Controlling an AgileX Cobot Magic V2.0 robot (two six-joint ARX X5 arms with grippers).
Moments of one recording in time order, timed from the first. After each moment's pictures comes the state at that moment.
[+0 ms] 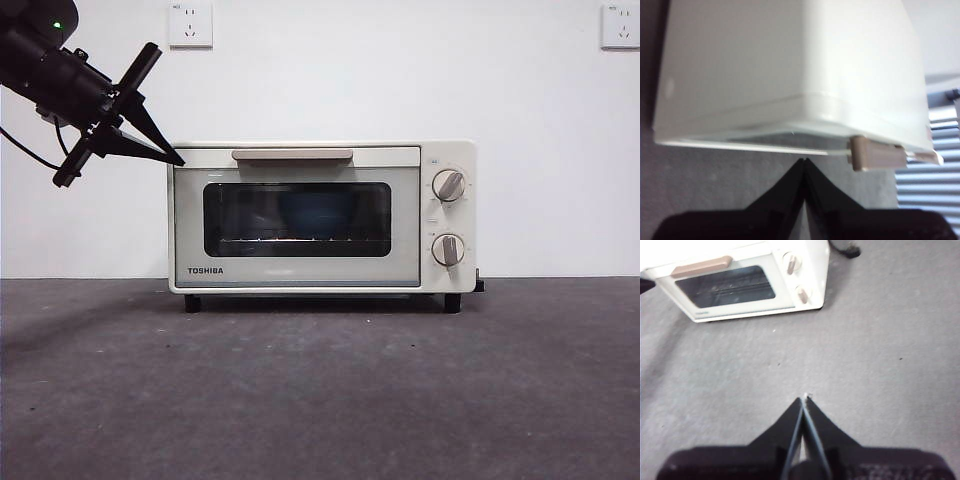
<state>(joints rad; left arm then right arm) -0.04 1.76 1.38 -0.28 0.72 -0.67 0.77 0.49 1.06 -1.16 0.42 0.54</state>
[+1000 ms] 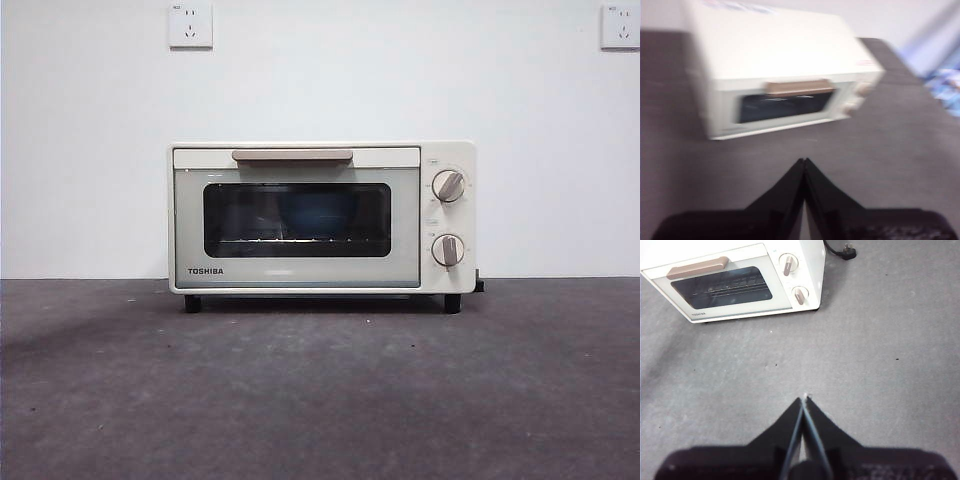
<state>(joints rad) -0.18 0.96 1.38 -0.89 0.27 -0.16 0.77 0.49 1.06 -1.16 0.42 0.54</state>
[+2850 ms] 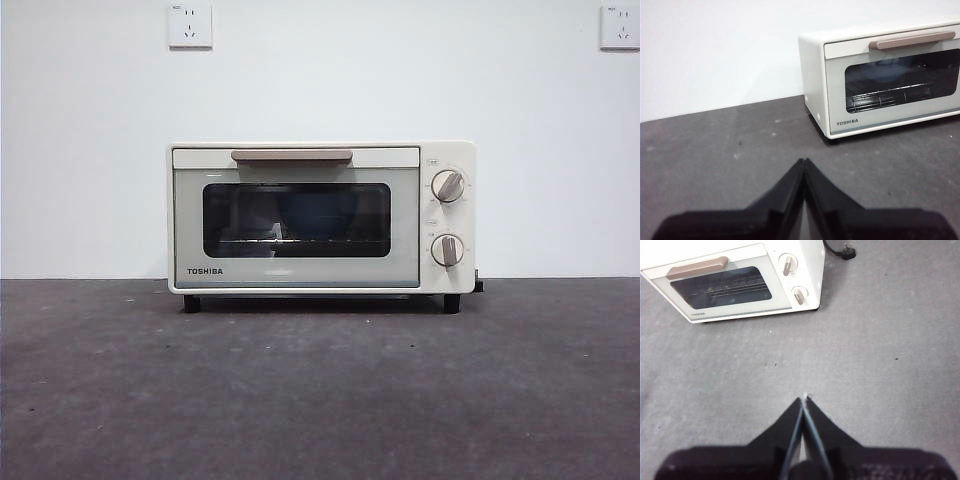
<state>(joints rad) -0.09 0.01 0.02 -0.04 0.05 0.08 0.77 0.49 1.06 -1.16 0.42 0.54</state>
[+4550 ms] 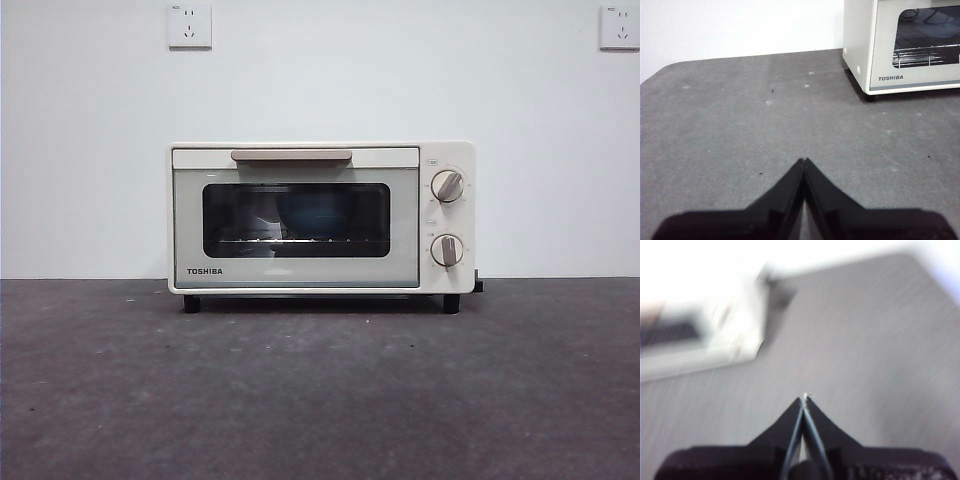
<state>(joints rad) -0.03 0.02 0.02 -0.17 -0.04 0.04 0.46 0.44 1.04 -1.04 0.49 0.34</state>
